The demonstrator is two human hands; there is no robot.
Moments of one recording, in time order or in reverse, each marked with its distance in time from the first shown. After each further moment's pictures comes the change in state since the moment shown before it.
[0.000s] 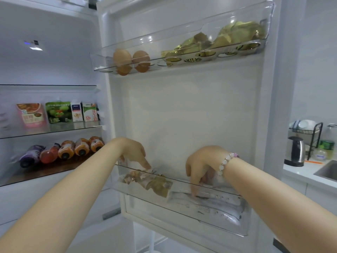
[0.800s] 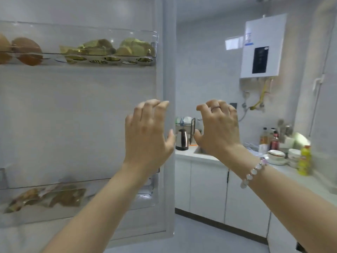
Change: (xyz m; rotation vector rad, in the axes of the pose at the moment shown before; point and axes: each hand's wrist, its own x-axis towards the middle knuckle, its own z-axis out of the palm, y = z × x) left_hand -0.092 0.181 0.050 -0.493 1.449 0.966; right_hand -0.164 0.108 0.091 -0.164 1.501 0.717
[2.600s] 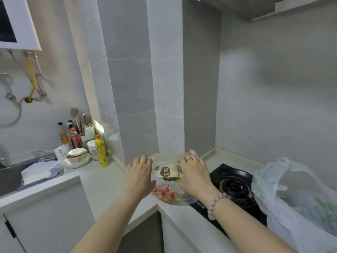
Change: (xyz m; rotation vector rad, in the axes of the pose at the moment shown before) left_hand -0.038 0.617 0.438 -0.657 -0.741 0.610; right_hand -0.254 0.606 -0.029 -0.713 -0.720 0.714
